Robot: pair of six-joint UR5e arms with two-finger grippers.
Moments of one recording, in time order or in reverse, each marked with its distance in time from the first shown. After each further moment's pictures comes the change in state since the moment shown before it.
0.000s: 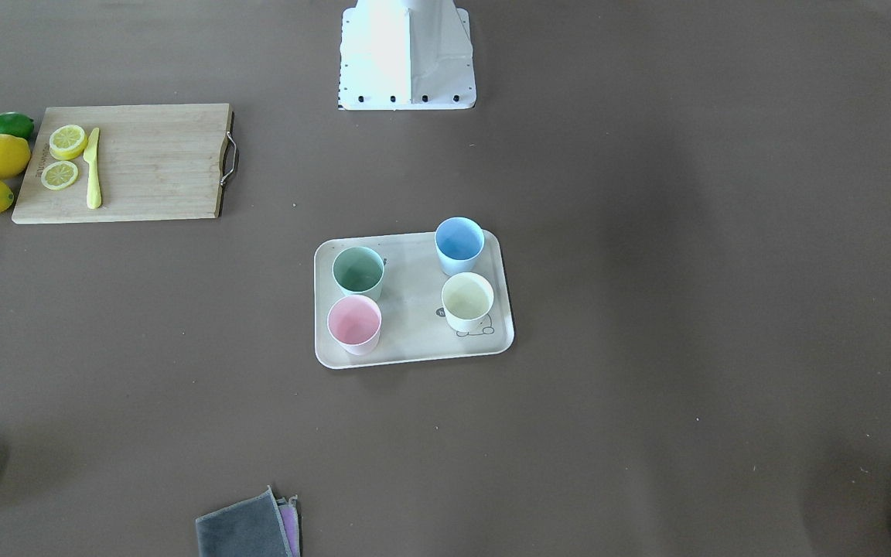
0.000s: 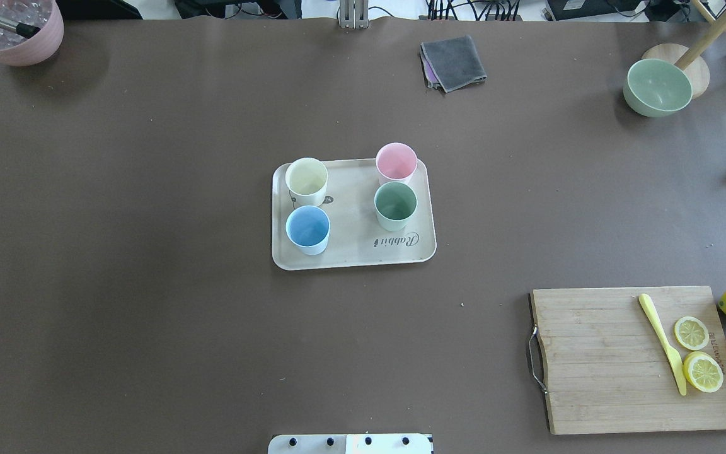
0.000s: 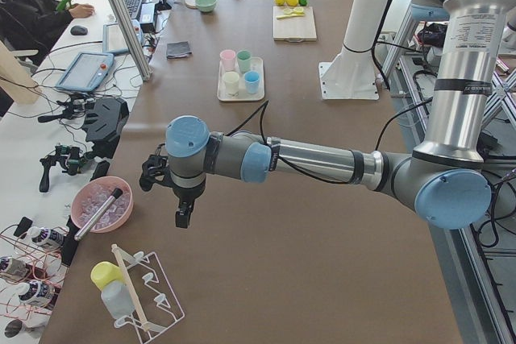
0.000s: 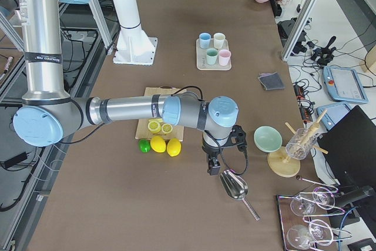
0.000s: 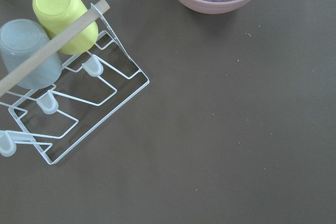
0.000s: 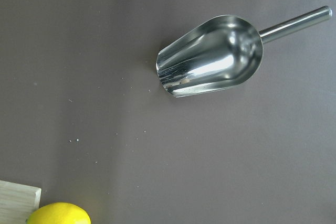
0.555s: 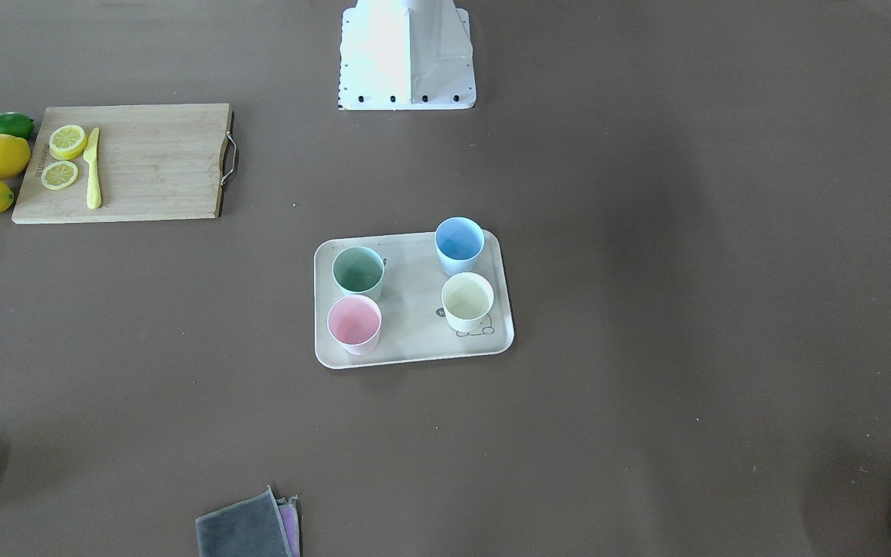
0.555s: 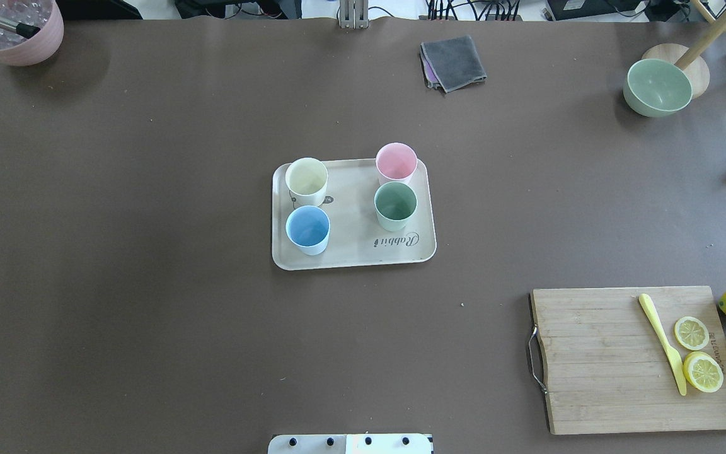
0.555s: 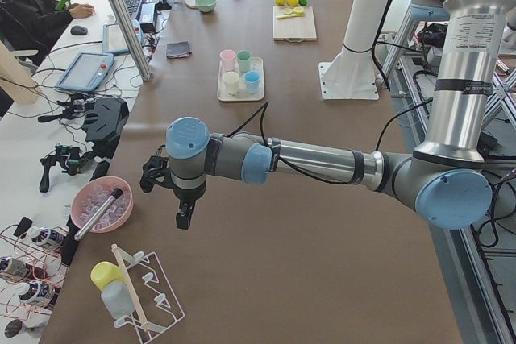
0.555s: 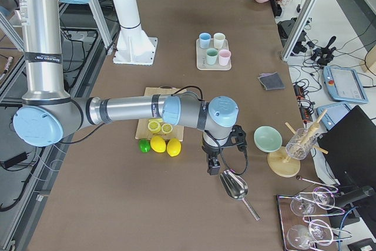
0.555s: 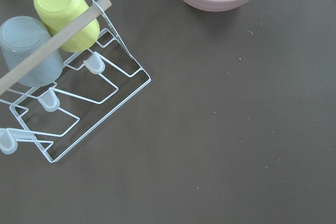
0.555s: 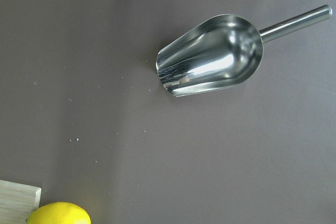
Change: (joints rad) left arm 0.000 0.002 0.003 0.000 0.001 0.004; right arm 0.000 -0.001 0.001 0.000 0.000 0.000
